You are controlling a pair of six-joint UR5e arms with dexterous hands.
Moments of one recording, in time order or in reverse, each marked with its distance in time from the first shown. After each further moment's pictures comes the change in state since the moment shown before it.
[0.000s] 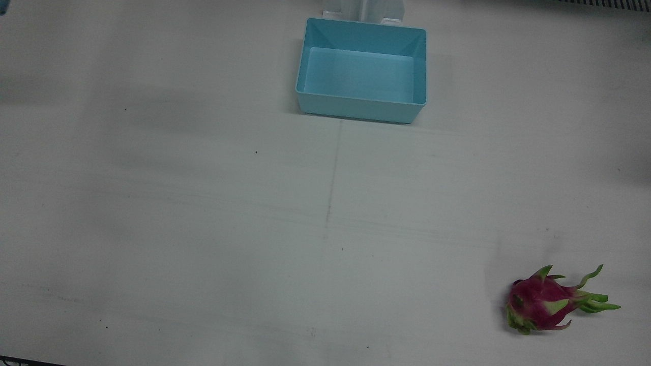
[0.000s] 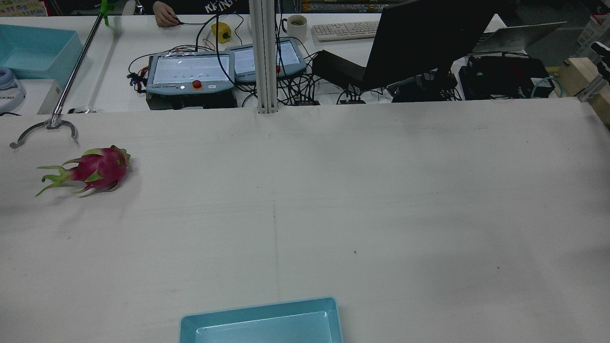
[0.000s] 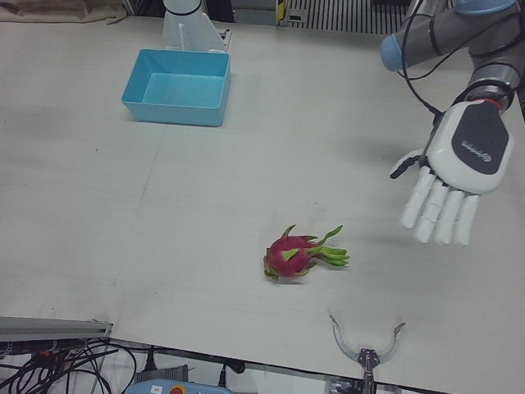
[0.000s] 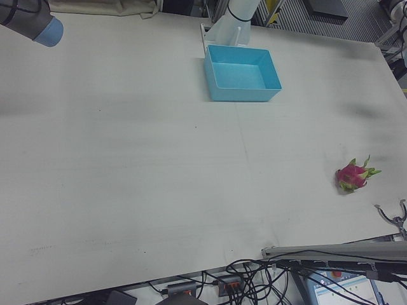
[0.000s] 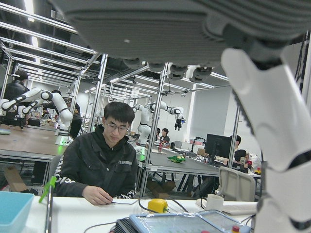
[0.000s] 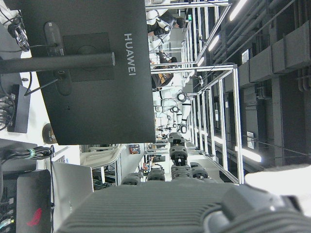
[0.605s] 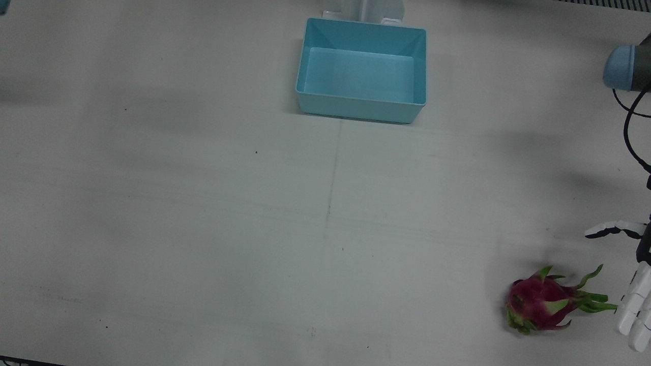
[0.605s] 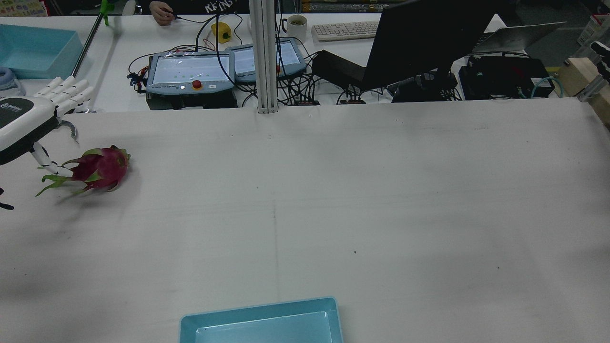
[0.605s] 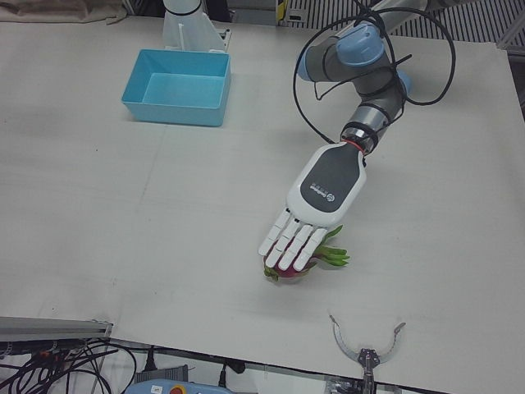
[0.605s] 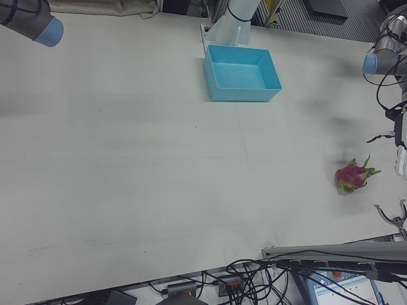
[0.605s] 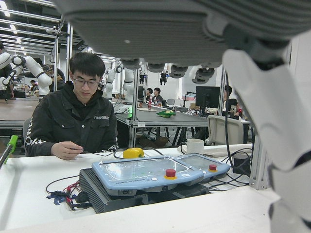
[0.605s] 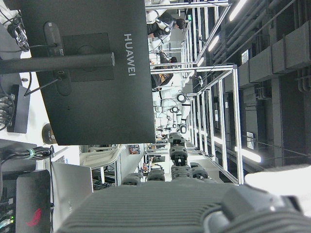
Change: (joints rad) left arm 0.340 -0.251 0.021 0.336 -0.184 0.199; right arm 0.000 0.000 0.002 -0.001 0.001 -0.001
